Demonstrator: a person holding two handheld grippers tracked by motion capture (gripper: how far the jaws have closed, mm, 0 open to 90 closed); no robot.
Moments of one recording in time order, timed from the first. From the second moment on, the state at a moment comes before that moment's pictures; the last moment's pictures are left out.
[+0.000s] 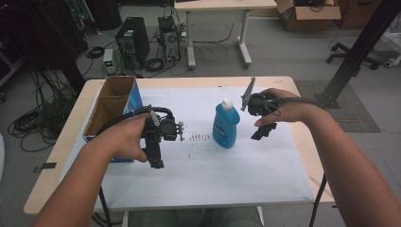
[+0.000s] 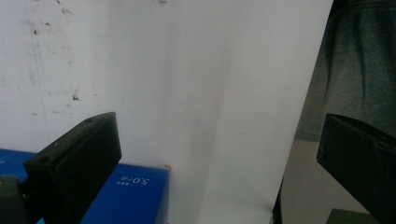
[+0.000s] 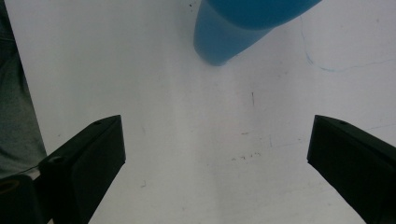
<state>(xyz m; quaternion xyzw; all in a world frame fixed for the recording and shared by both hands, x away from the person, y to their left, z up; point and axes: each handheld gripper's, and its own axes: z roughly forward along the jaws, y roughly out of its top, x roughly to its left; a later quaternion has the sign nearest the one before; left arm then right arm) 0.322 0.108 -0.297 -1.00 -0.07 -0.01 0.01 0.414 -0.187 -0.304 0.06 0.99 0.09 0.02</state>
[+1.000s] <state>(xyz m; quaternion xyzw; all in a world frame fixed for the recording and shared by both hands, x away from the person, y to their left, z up) 0.306 0.111 -0.288 -1.00 -0.06 -0.02 0.00 0.389 -0.188 -0.350 0.18 0.96 0.23 0.04</state>
